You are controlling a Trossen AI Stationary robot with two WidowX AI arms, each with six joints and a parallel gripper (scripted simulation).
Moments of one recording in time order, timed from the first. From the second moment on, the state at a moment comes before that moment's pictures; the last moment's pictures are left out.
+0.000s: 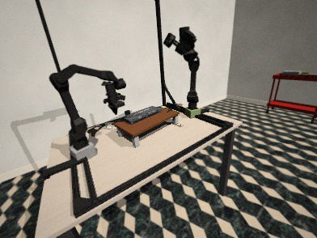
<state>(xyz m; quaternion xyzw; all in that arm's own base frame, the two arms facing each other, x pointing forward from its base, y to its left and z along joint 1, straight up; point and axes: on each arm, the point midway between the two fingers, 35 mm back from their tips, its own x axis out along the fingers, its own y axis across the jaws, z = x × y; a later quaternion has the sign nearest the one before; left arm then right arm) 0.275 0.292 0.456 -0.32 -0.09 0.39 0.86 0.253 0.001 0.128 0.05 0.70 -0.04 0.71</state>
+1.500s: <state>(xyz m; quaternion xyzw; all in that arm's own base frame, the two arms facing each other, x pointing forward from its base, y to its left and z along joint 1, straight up) 0.129 0.139 0.754 0.11 -0.53 0.28 0.80 0.253 0.001 0.128 0.05 0.70 -0.04 0.71</state>
